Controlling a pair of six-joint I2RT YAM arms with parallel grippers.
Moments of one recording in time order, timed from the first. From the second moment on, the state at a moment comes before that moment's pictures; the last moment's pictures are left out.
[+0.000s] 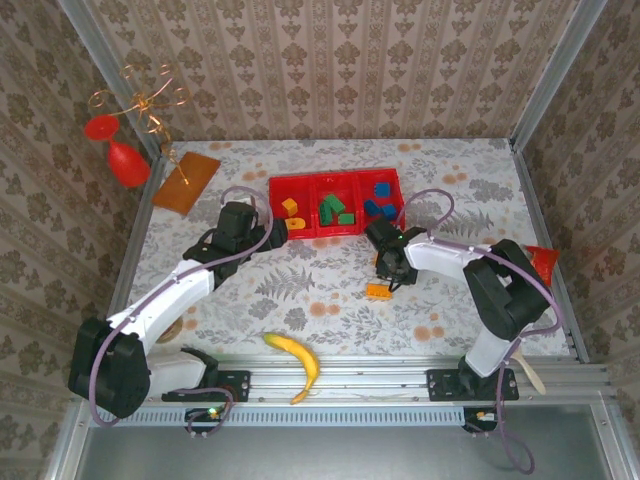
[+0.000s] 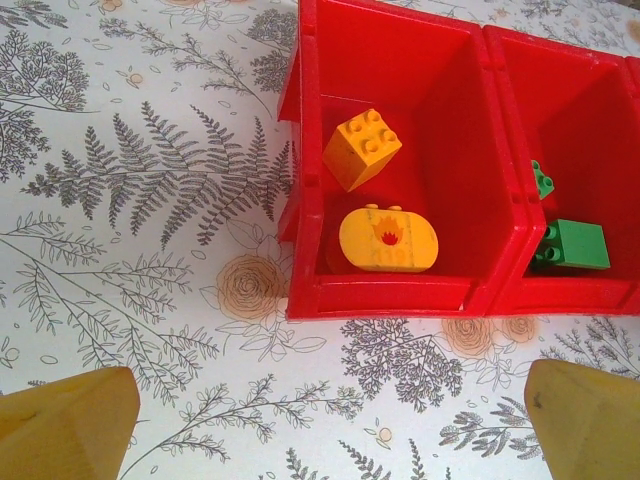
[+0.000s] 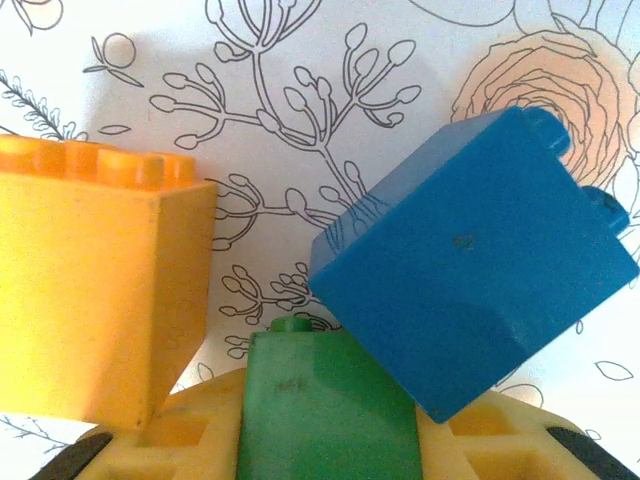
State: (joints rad) left arm -0.49 1.21 0.78 -0.27 -0.13 -0.51; right arm 0.54 1.69 0.95 -0.63 0.22 0.84
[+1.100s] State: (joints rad) left arm -0.49 1.21 0.77 -0.27 -0.13 -0.51; right arm 0.59 1.72 1.35 -0.69 0.24 0.63
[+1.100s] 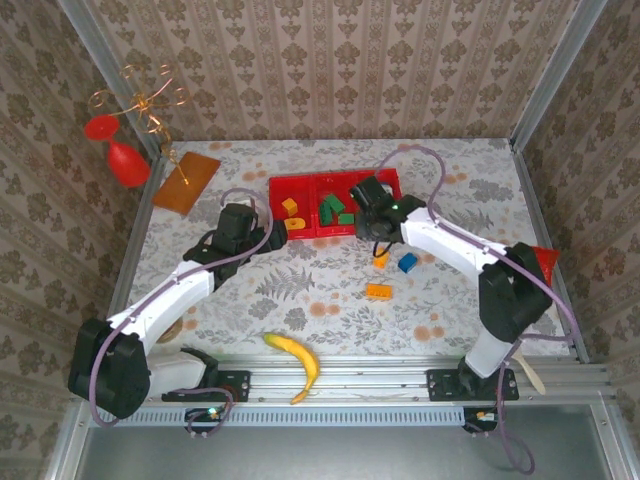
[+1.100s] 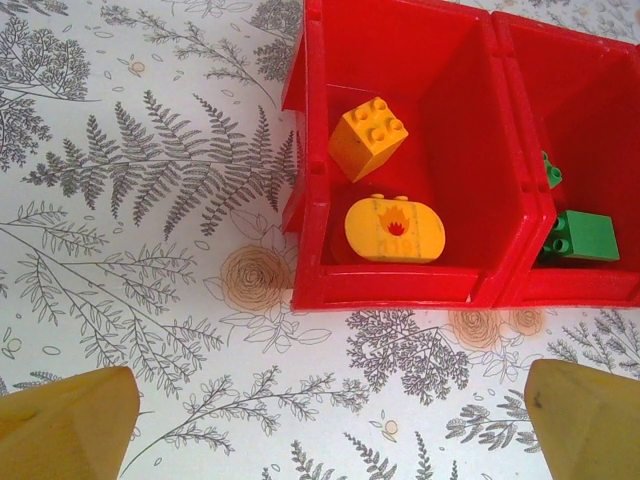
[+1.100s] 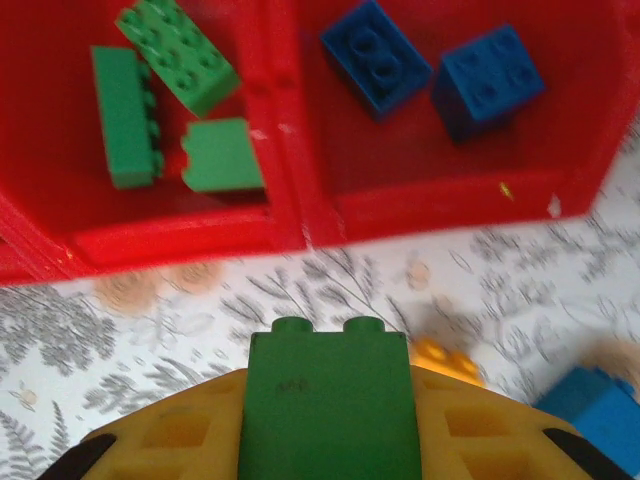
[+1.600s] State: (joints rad) left arm -0.48 1.20 0.77 -0.27 -0.13 -0.51; right arm 0.59 2.08 1.77 -0.73 0.25 0.47
